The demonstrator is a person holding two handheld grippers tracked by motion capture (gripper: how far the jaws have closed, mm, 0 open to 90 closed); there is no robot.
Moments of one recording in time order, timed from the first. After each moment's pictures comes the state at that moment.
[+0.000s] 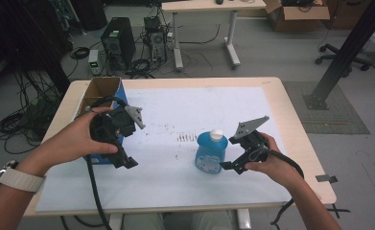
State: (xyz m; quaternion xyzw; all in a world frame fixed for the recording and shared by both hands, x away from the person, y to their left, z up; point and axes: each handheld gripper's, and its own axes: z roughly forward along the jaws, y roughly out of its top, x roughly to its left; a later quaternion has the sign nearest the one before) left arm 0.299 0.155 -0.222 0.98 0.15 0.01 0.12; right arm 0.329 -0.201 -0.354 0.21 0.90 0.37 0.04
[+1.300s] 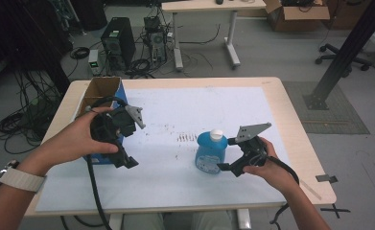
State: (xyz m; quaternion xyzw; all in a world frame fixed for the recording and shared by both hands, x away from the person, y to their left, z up) left arm 0.301 0.155 -0.223 0.98 0.15 0.01 0.12; right arm 0.326 -0.203 -0.374 0.20 0.88 0.42 0.06
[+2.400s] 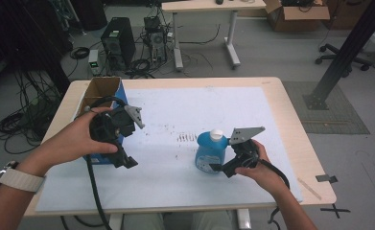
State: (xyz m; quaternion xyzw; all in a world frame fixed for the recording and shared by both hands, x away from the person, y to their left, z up) left arm 0.301 0.156 -0.223 0.98 0.16 0.01 0.12; right arm 0.328 -0.187 -0.390 0.20 0.86 0.46 0.07
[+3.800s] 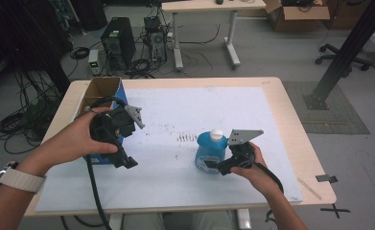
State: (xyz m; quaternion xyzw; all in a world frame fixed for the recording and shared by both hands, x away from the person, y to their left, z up) left arm 0.301 0.156 -0.223 0.98 0.16 0.01 0.12; right arm 0.329 -0.181 -0.402 0.20 0.84 0.49 0.07
